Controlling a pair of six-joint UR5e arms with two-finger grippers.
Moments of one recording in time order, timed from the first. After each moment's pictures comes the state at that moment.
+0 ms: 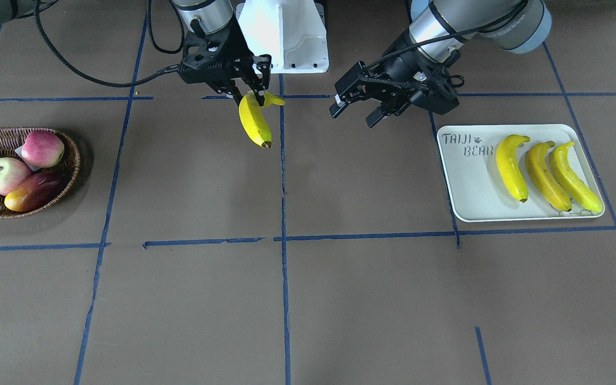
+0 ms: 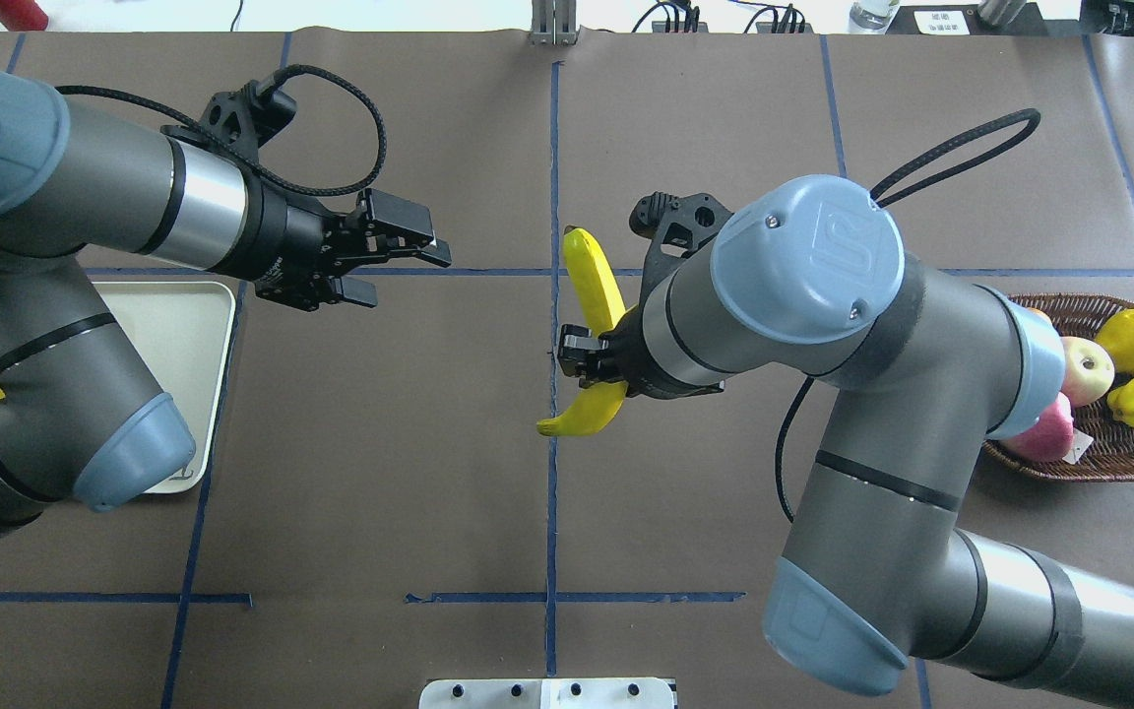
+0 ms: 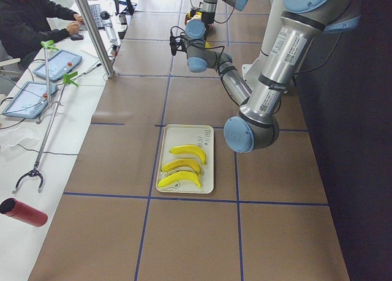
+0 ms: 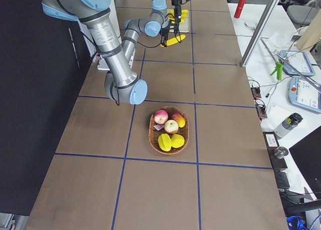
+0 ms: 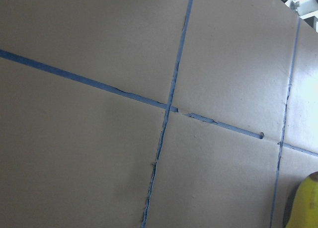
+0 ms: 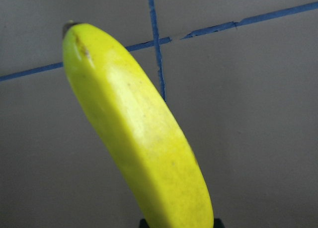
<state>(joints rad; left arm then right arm) -0.74 -2.03 -1.89 -2.20 -2.13 -1.57 0.49 -0.95 2.02 -1.64 1.85 1.43</state>
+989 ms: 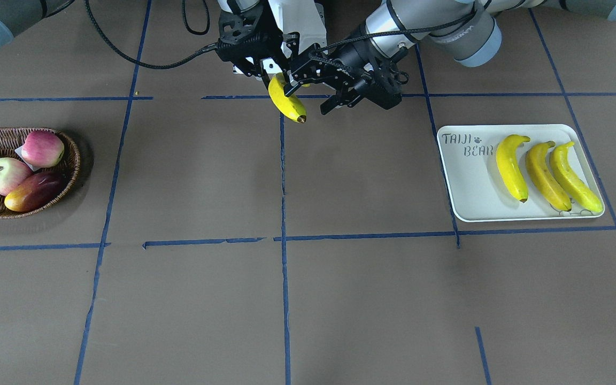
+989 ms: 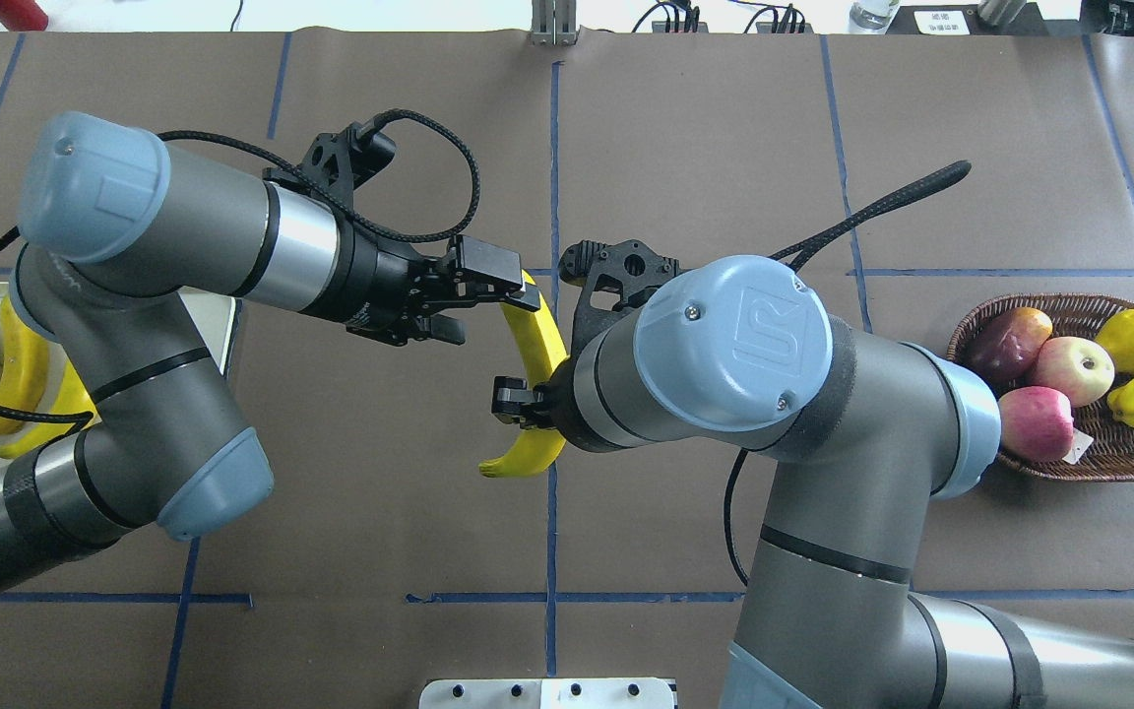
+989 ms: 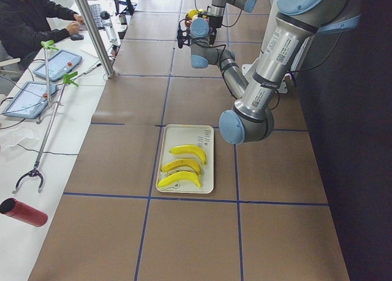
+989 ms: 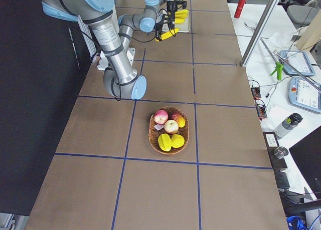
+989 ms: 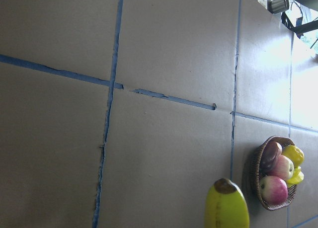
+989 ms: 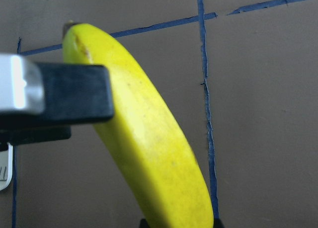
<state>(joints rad) -0.65 -2.12 -1.82 -2.28 -2.12 -1.58 0.40 -0.89 2.02 -1.64 1.77 1.43</state>
